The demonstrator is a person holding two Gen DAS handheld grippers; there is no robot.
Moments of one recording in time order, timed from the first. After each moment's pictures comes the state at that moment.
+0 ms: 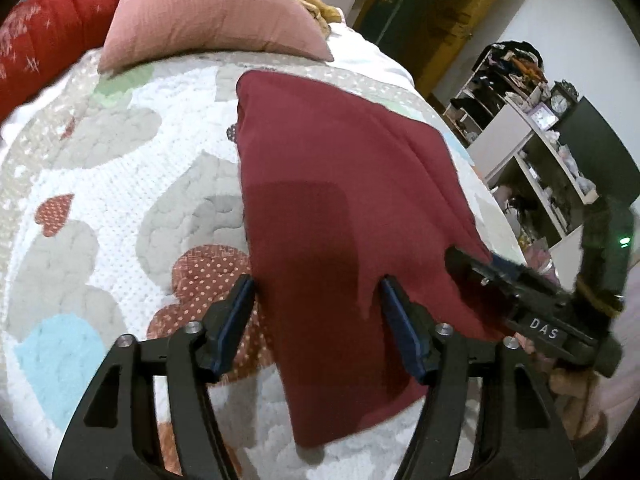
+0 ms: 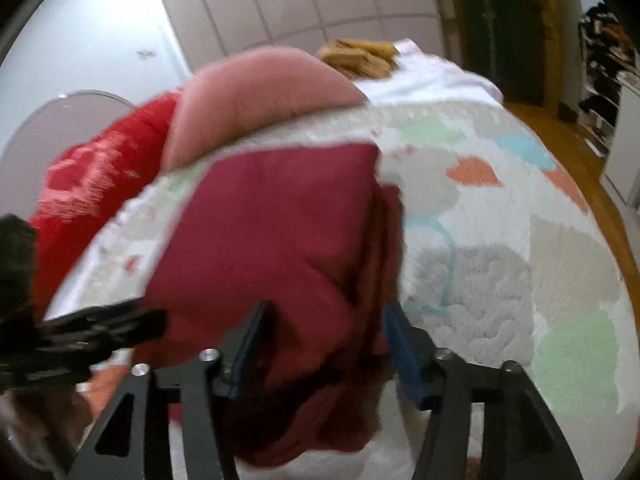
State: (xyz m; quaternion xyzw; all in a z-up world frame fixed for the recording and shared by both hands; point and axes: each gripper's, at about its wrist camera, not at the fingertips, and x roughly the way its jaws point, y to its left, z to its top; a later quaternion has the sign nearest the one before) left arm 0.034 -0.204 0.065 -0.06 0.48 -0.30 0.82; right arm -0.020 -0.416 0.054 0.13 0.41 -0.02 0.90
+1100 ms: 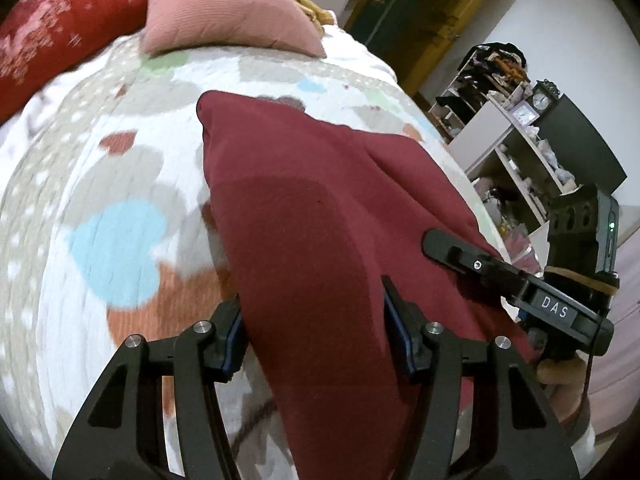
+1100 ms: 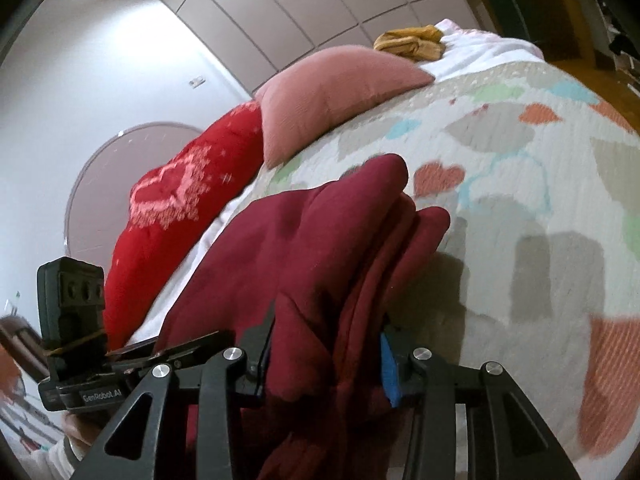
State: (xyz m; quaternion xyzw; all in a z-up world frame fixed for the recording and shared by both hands) left arm -0.064 -0.127 0.092 -0.06 0.48 -0.31 0.82; right arm -0.096 -0.344 0.067 0.25 0.38 0.11 0.89
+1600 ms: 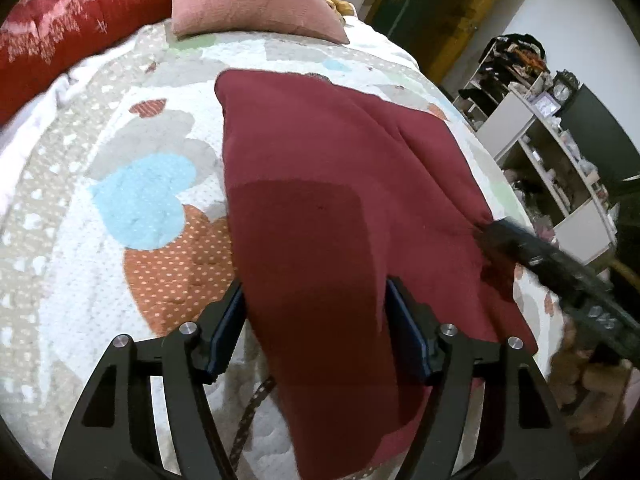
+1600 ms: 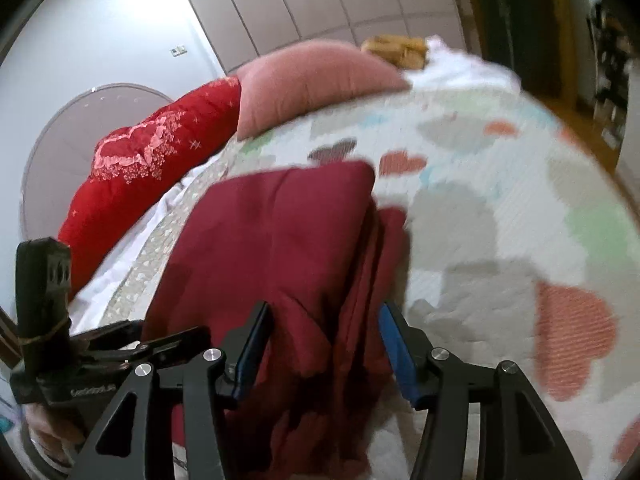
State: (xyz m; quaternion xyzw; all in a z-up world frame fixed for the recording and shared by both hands) left arm -0.090 -0.123 0.074 -0.03 0.48 -0.27 0.83; right arm -0.135 -0.320 0.076 0.13 0.39 0.03 0.91
